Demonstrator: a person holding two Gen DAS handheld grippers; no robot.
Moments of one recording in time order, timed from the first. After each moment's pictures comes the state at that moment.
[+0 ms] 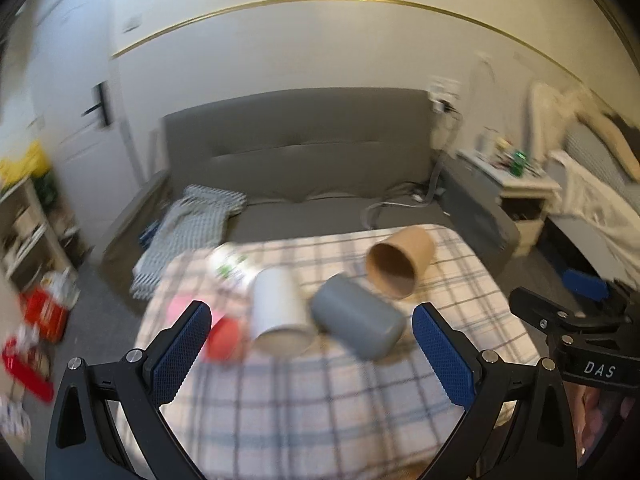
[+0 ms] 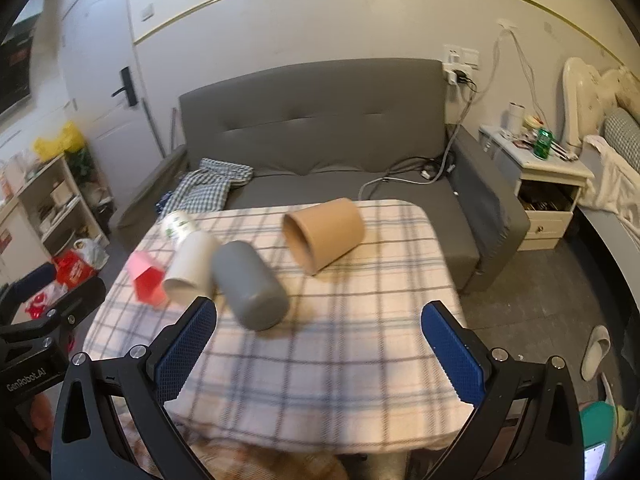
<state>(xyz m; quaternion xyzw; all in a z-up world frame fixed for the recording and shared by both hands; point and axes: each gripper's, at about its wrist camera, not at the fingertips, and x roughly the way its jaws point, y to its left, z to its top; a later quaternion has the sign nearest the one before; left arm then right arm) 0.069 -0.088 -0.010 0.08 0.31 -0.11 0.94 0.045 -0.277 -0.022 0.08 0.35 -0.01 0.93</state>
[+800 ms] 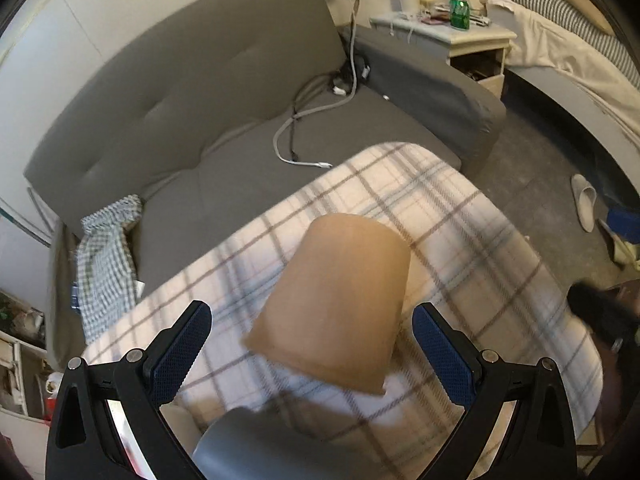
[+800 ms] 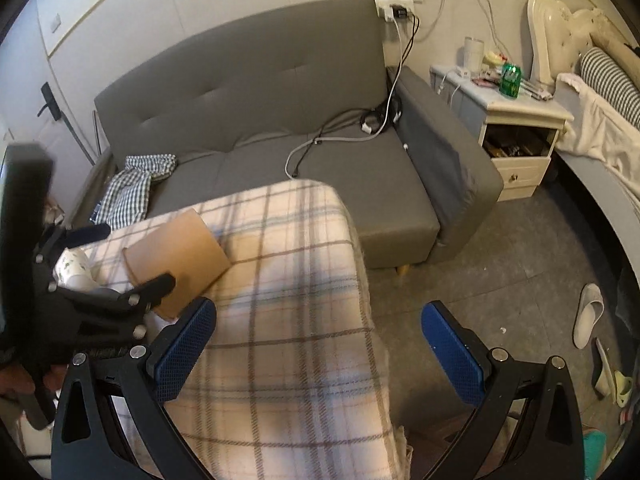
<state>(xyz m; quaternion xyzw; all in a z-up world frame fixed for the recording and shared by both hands) 0.248 -0.250 -0.096 0.27 0.45 -0.21 0.83 0.152 -0.399 -0.088 0.14 0.44 -0.07 0.89</state>
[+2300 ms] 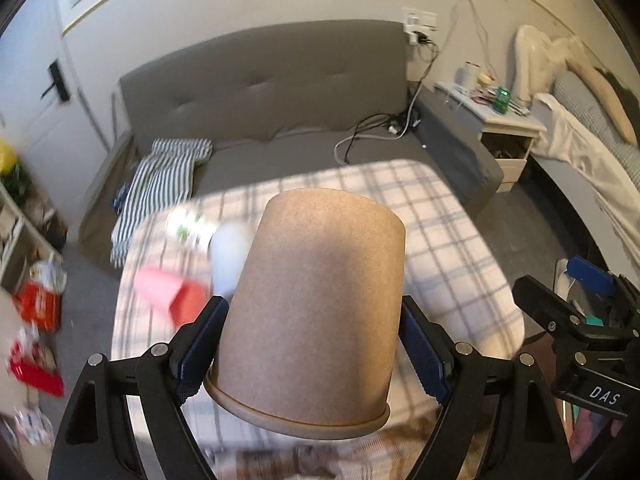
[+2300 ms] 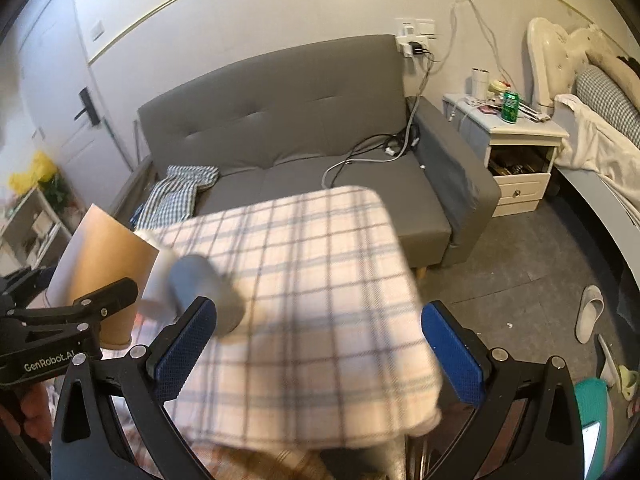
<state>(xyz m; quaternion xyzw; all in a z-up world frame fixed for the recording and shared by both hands) 0.087 -0.117 -0.016 0.10 0.43 -0.12 0.89 0.039 -0.306 -0.015 0.13 0.39 -0.04 0.91</state>
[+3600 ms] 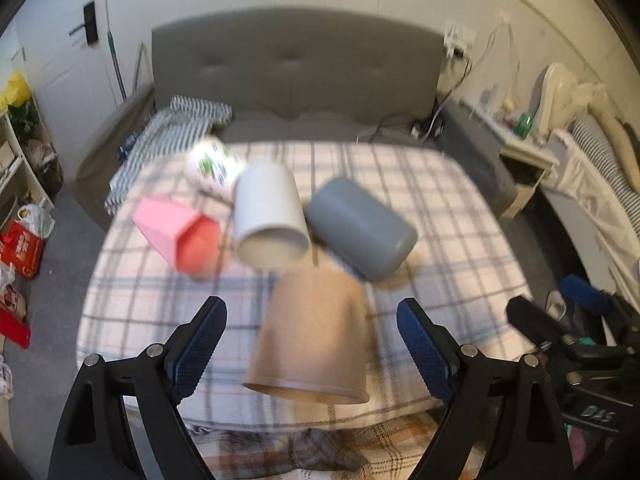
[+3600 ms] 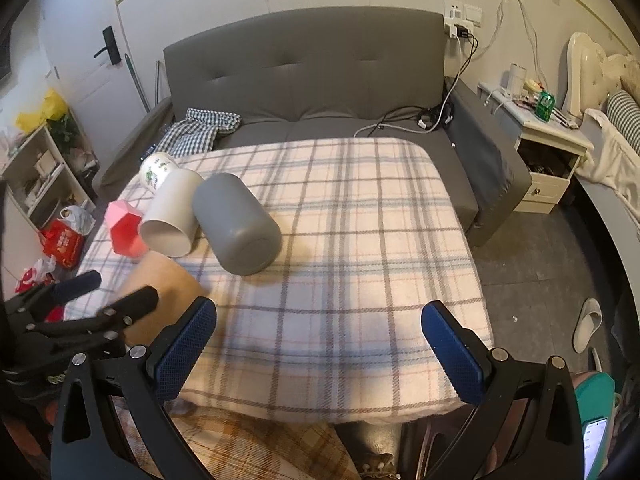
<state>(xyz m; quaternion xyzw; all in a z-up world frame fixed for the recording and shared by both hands) 0.071 -0.061 -0.053 0.02 0.44 -0.10 0.89 0.043 -0.248 -0.057 0.07 0.43 -0.01 0.90</state>
